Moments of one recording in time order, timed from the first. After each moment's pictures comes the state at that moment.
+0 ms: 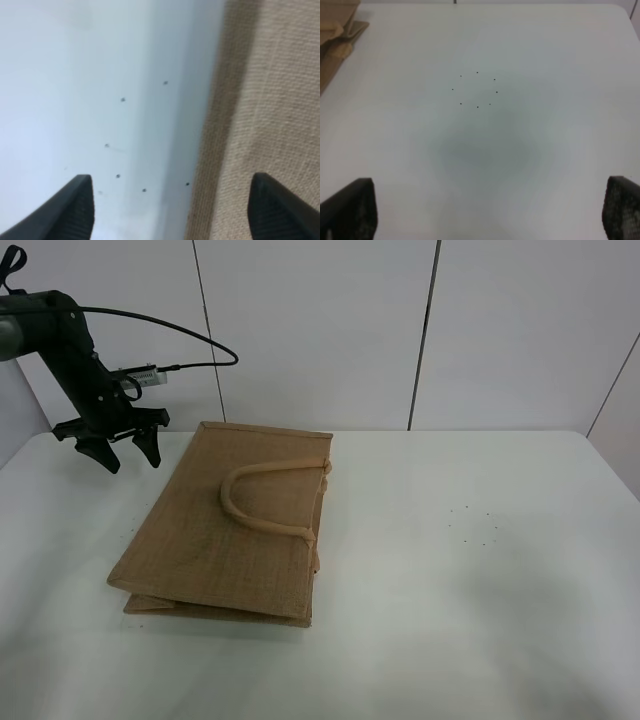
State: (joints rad) left arm 0.02 2.25 -1.96 -0.07 1.16 -0.02; right arm 0.03 0.00 -0.49 0.06 1.03 -0.05
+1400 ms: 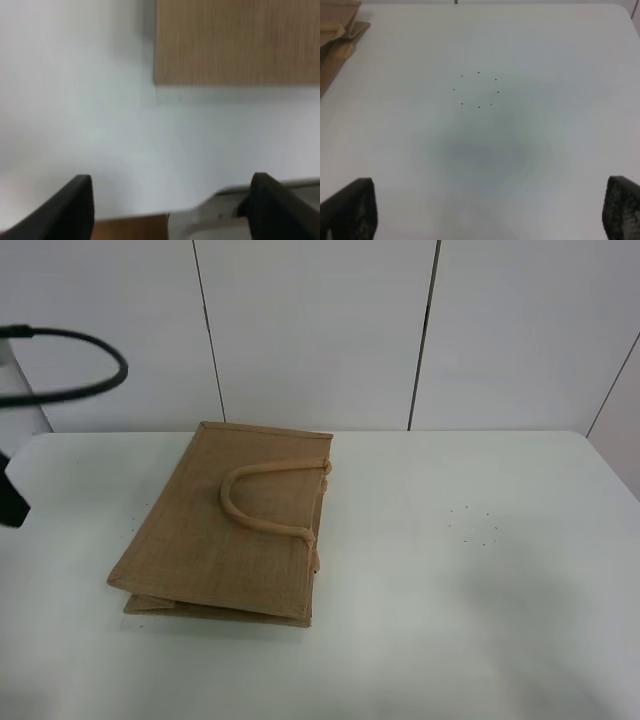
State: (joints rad) left arm -0.10 1.01 -1.00 0.01 1.17 -0.03; right arm 0.03 0.00 -0.49 0.06 1.03 -0.05
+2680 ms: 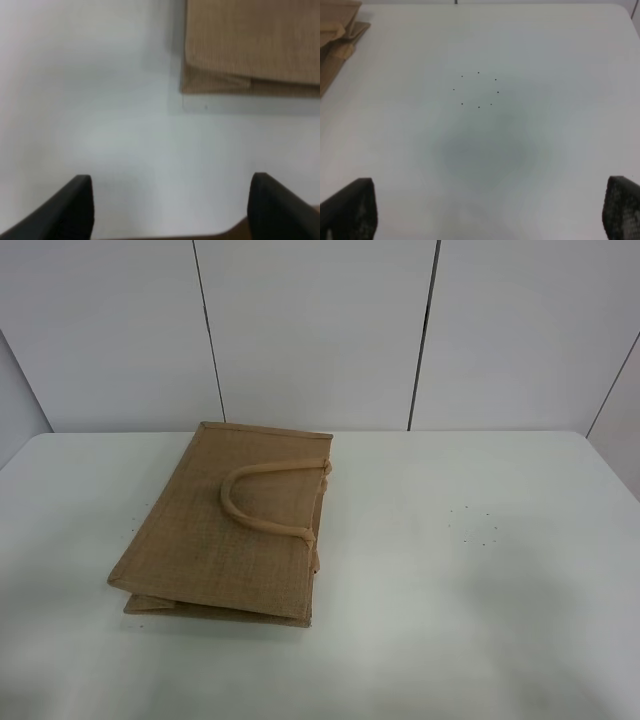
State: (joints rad) left arm -0.01 0.12 -0.50 0.02 1.05 0.00; right arm 0.03 0.00 -0.49 0.06 1.03 -0.05
